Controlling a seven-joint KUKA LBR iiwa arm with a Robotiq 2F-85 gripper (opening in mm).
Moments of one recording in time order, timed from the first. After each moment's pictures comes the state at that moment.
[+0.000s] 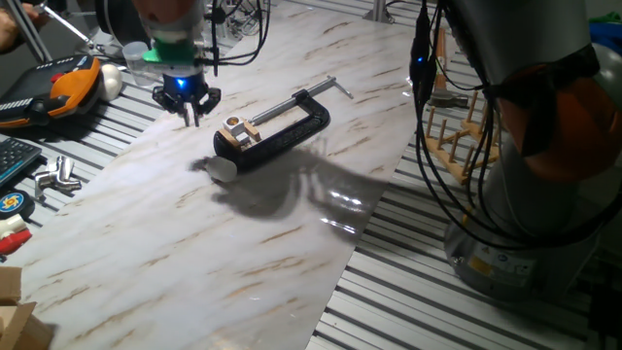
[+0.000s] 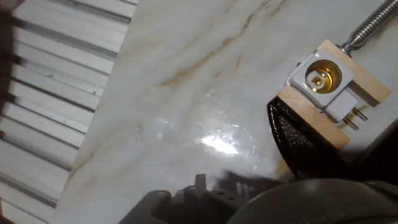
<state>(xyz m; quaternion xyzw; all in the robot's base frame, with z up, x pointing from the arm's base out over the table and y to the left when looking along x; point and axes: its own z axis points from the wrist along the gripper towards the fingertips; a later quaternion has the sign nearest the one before) 0.660 0.039 0.130 0.49 0.86 0.02 0.10</state>
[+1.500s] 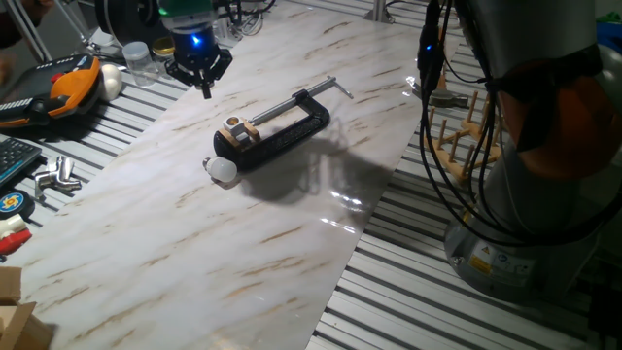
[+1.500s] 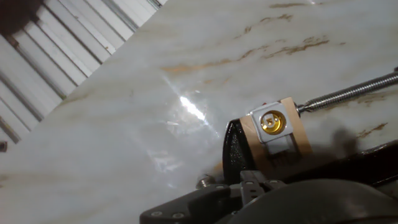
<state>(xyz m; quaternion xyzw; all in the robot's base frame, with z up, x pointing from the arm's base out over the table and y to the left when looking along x) 0.625 0.009 0.192 0.34 0.94 0.00 0.04</state>
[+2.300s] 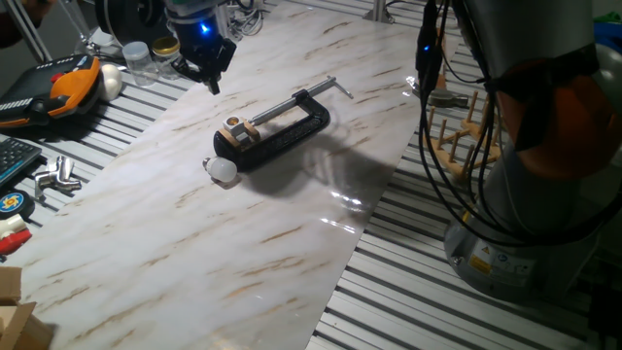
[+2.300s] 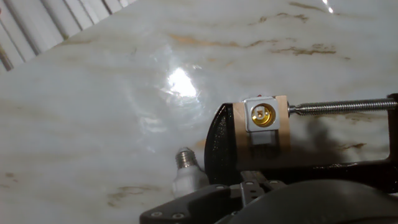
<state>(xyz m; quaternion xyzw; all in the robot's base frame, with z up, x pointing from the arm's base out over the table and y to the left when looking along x) 0.611 0.007 0.201 0.23 0.97 -0.01 0.01</state>
